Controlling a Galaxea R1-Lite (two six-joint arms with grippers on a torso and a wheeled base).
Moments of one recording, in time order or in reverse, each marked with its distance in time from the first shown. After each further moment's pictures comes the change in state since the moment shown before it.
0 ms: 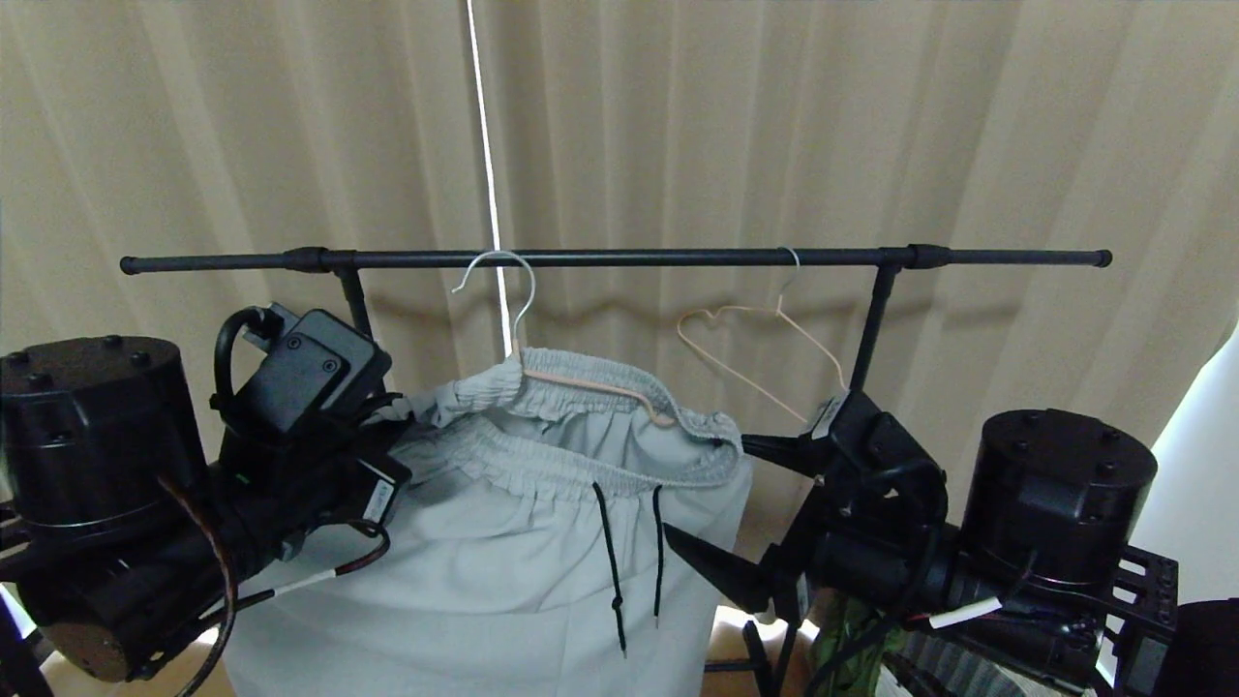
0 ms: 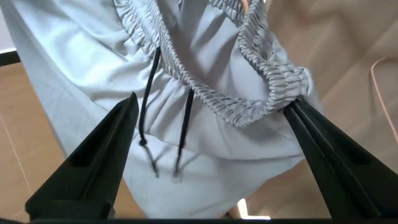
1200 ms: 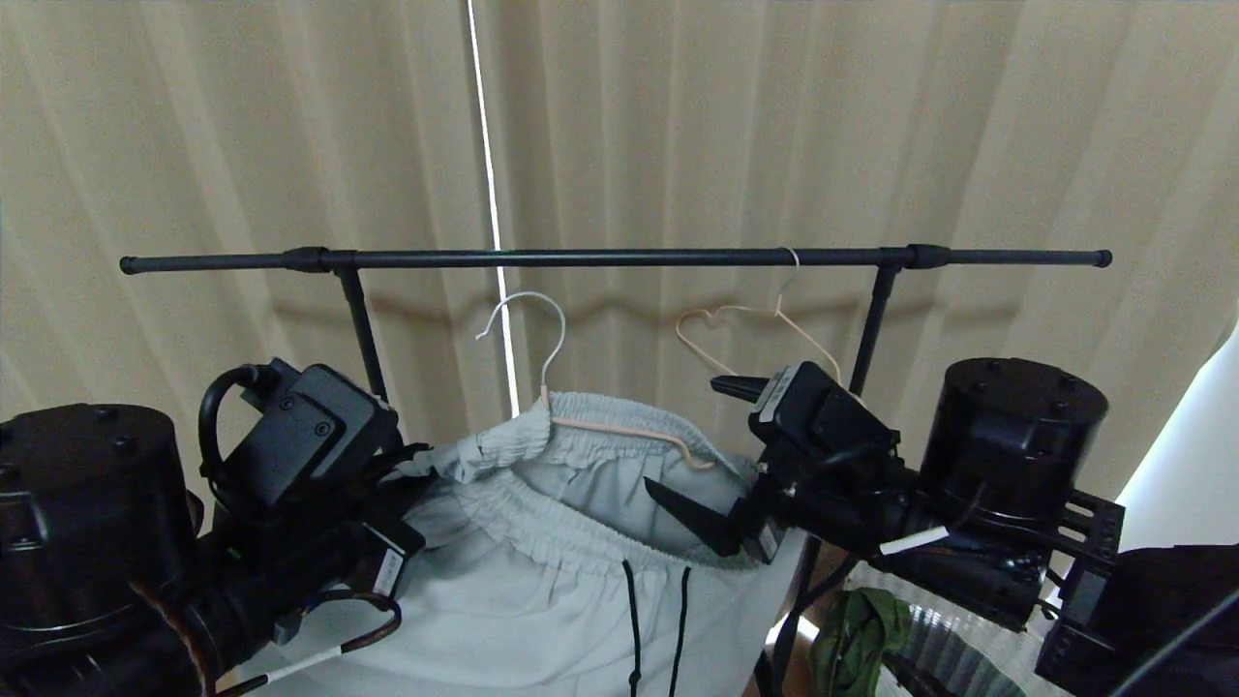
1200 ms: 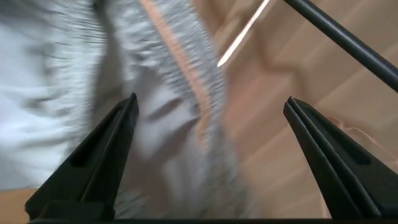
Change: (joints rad) left arm -0.132 -0.051 0.088 0.002 0.006 -0.109; right arm -0.015 0.061 -0.146 0.017 -0.001 -0.269
